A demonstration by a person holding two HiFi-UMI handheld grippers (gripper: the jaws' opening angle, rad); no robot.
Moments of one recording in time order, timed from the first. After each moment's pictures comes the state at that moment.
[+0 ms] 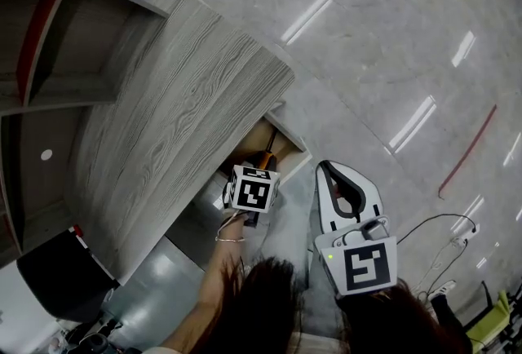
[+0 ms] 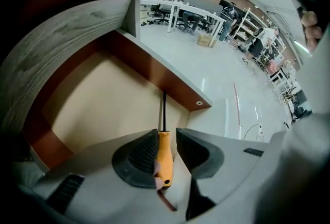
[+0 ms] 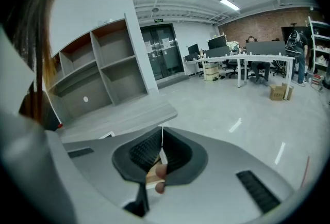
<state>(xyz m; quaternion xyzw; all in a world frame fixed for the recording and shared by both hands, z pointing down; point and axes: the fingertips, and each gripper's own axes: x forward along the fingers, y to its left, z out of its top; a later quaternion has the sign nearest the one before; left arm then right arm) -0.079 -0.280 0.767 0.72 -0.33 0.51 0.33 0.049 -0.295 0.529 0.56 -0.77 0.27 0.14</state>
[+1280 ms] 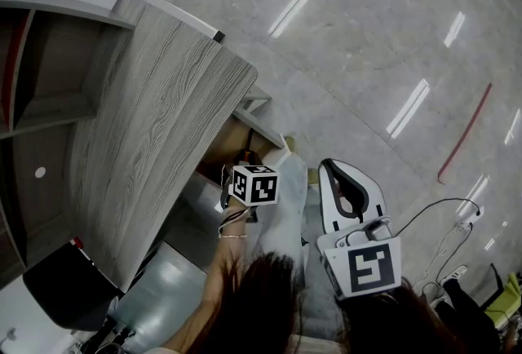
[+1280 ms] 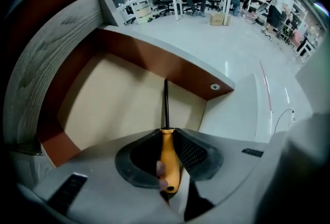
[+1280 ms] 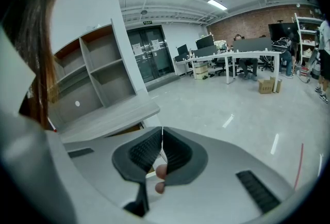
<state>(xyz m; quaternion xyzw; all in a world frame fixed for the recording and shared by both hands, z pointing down) -0.084 -0.281 0.800 0.65 -0.41 0.60 0.23 0.109 -0.278 0.543 0.60 -0.73 0.28 0.14</state>
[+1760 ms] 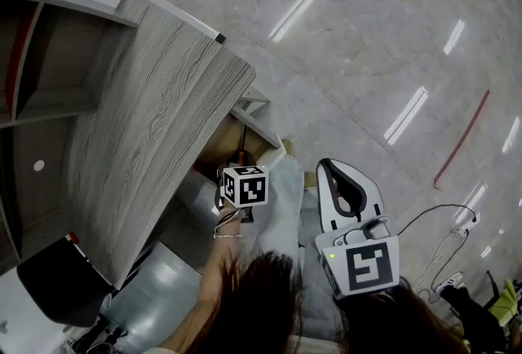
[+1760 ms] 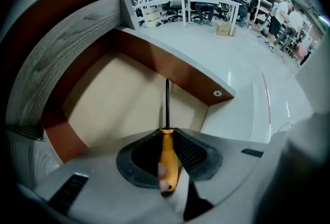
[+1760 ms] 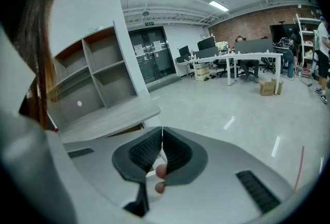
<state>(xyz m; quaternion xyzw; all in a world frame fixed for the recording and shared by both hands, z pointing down) -0.087 -0.282 0.791 0.65 -0.45 0.56 0.25 0.115 -0.272 0.536 0.60 -0.74 0.28 0.14</state>
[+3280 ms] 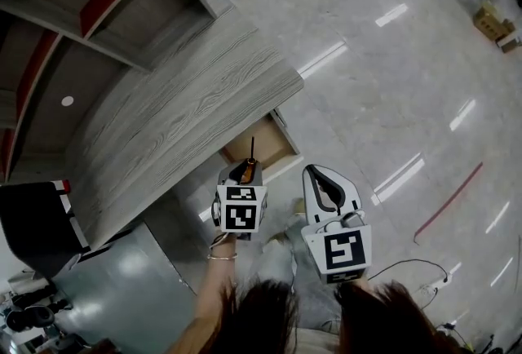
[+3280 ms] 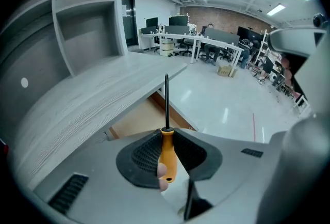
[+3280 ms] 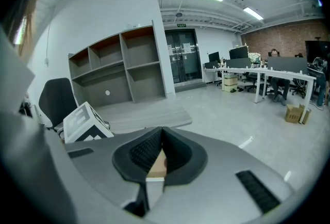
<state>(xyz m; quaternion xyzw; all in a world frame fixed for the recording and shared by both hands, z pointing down) -0.093 -0.260 0.639 0.71 -0.51 0.39 0.28 0.035 -0.253 0.494 0.48 -0.84 0.19 0.17</state>
